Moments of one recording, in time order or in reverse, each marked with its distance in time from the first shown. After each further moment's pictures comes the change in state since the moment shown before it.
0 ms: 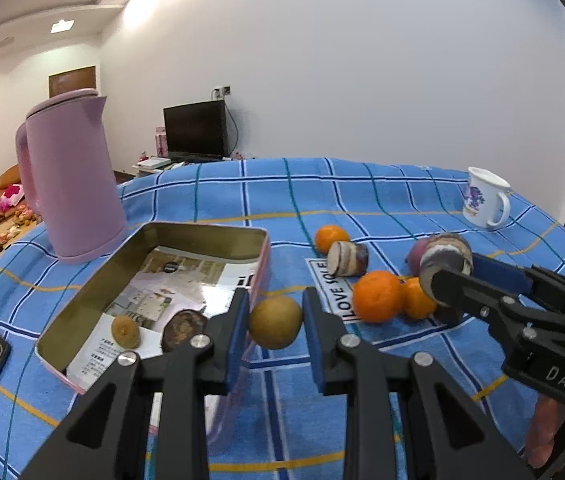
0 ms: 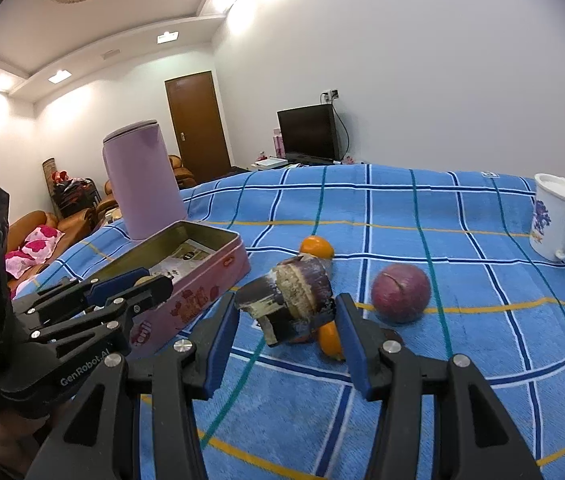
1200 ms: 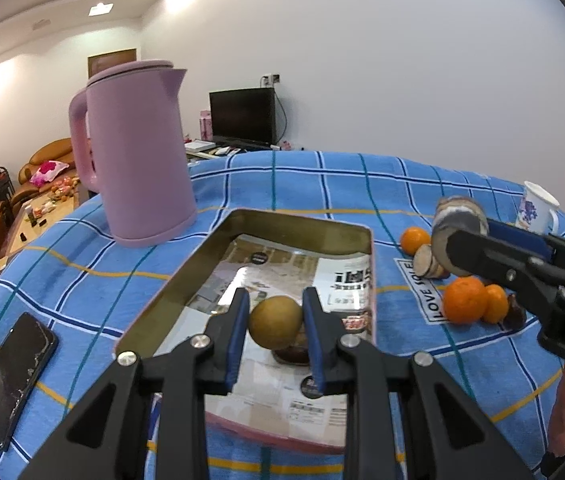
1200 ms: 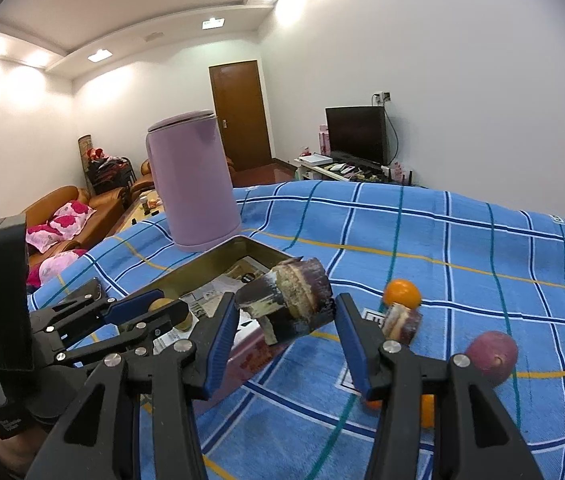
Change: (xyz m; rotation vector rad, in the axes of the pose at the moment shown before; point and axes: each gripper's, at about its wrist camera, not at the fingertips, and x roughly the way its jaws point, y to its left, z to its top) left arm 0.004 0.067 0.003 -0.081 0.040 0.136; right arm 0.046 0.066 0.041 -0.105 0.029 0.127
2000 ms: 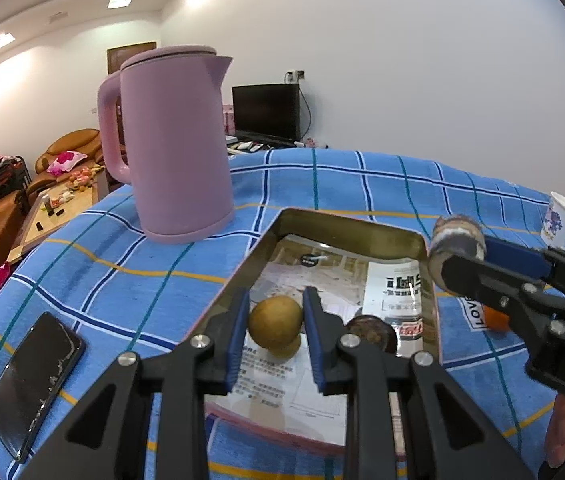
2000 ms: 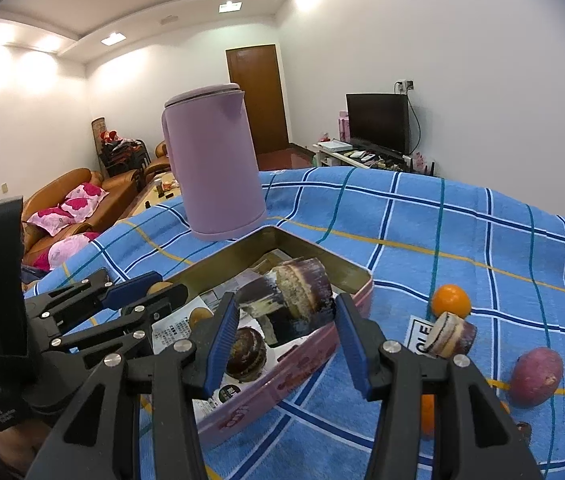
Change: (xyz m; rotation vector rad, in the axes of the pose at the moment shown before) left arm 0.011 0.036 0.004 -0.033 0.014 0.063; right arm 0.038 0.026 0.005 -0.032 0.058 0.054
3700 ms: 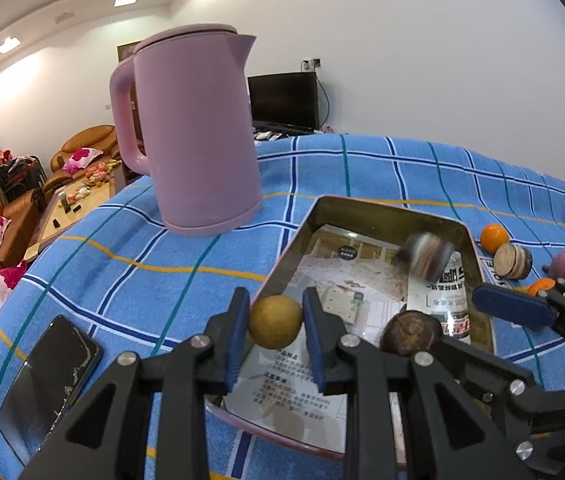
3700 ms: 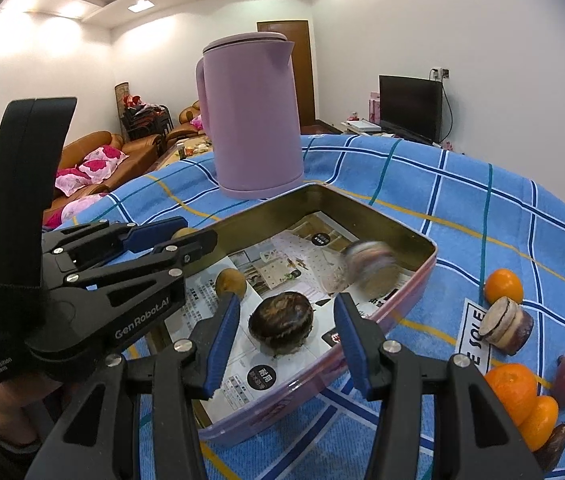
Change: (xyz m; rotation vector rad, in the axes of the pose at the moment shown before) left arm 0.020 0.015 0.001 0.018 0.038 0.077; right arm 0.030 0.029 -0.019 -0.090 0.095 0.064
